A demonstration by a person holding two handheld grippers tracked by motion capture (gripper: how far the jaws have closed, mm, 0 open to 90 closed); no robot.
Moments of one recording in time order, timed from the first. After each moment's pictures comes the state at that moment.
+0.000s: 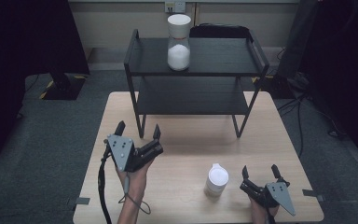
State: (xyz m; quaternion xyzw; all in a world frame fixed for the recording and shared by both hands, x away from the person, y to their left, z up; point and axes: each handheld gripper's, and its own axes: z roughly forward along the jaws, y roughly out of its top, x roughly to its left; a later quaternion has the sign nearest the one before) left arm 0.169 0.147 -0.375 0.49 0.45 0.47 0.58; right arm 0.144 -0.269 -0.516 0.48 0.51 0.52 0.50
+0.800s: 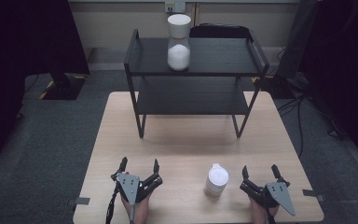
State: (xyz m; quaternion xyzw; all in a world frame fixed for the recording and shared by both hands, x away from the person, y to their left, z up) left arm 0.147 0.147 -0.488 0.50 0.49 0.46 0.55; right arm 0.144 -0.268 -0.516 0.48 0.51 0.51 0.50
